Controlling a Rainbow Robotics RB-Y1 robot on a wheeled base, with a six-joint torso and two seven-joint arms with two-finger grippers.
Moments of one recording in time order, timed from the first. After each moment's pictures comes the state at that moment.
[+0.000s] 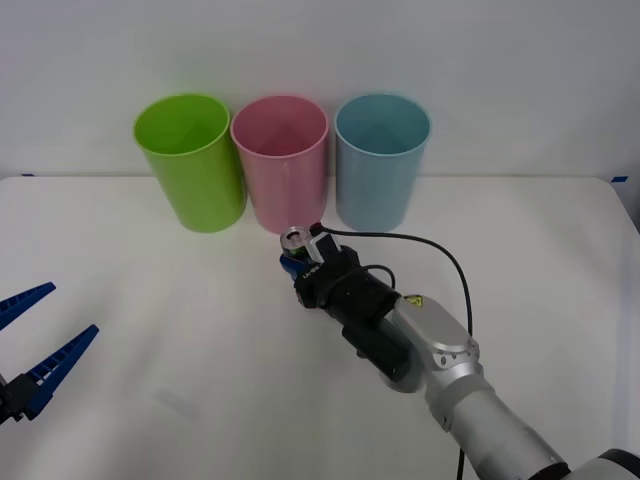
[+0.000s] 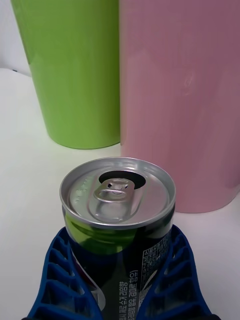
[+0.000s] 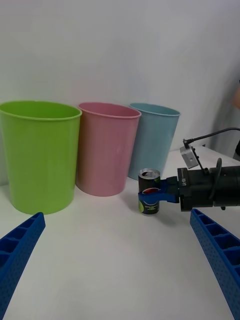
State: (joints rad) right arm -0.47 0.01 0.30 -0.92 1.16 -0.27 0.43; left arm 0.35 0.40 0.52 -1.66 -0.96 -1.22 0.00
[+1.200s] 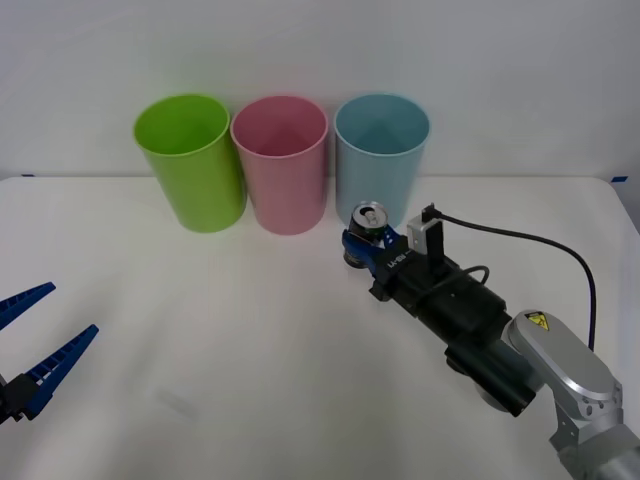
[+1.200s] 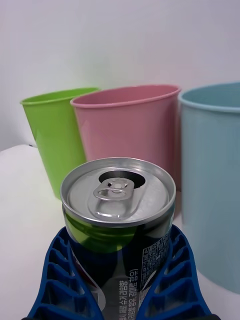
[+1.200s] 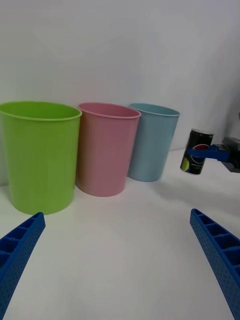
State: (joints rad) right arm -0.16 -0.37 0.35 -1.55 0.97 -0.34 0.19; left arm 0.35 0.40 0.52 -1.66 -0.96 -1.22 0.00
